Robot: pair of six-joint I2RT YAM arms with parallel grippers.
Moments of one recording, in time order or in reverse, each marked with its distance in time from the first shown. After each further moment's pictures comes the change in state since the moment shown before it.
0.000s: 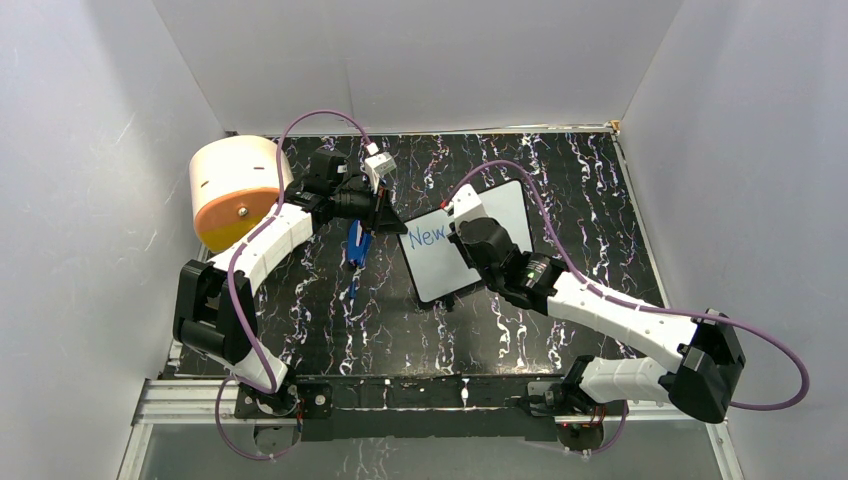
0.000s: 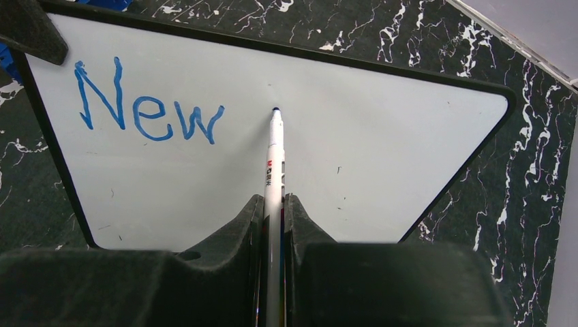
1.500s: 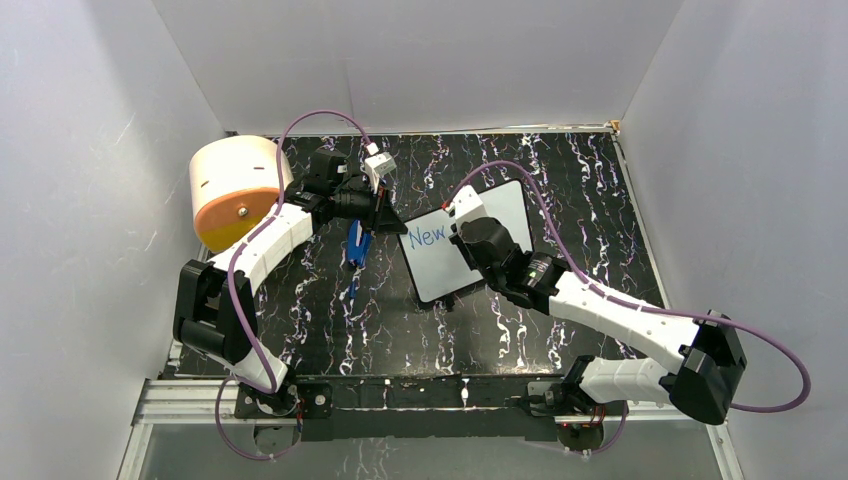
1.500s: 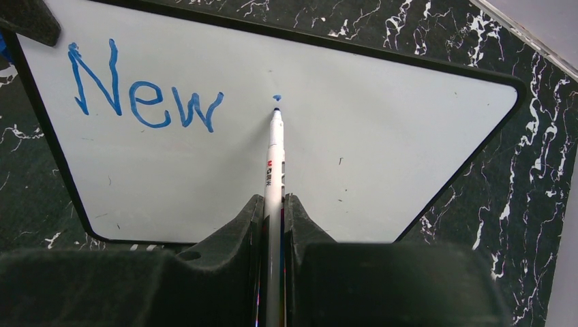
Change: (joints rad) left arm 0.000 0.001 0.000 0.000 0.000 0.000; right arm -0.011 -0.008 0.001 -0.038 -0.027 0.005
